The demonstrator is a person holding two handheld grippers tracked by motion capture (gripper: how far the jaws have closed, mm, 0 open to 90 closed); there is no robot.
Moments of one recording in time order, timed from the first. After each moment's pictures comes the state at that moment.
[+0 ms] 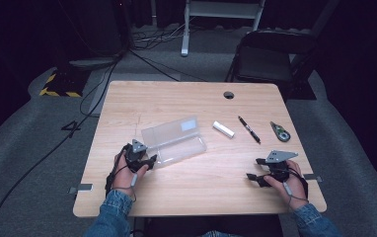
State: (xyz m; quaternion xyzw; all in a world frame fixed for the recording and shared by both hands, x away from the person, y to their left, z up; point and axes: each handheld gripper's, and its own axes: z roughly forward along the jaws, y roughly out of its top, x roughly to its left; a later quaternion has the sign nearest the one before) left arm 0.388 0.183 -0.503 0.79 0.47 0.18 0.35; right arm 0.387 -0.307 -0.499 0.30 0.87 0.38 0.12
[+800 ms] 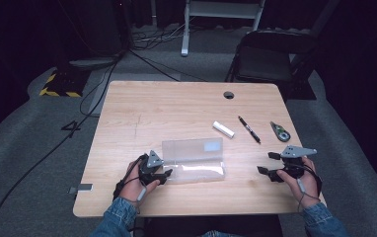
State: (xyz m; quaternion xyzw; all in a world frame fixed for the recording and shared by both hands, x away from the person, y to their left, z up) left arm 0.359 0.141 -0.501 0.85 0.34 0.15 0.36; right arm 0.387 -0.336 -0.476 0.33 0.83 0.41 0.15
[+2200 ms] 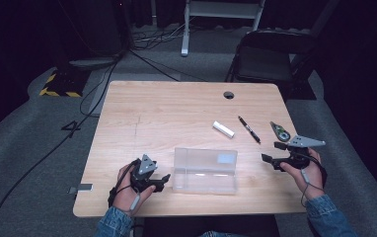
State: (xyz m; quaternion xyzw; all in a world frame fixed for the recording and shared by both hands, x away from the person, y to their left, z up) left arm 0.330 0.160 -0.483 0.83 0.37 0.16 0.39; right arm 0.406 -0.347 -0.454 0.38 0.80 0.44 0.18
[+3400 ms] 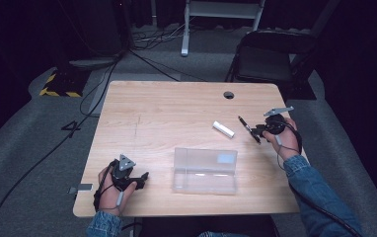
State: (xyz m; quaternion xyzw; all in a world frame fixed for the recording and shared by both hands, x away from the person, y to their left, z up) left arm 0.337 0.212 -0.505 0.80 0.47 0.18 0.34; right arm 0.519 -0.306 -0.453 0.42 0.84 0.32 0.16
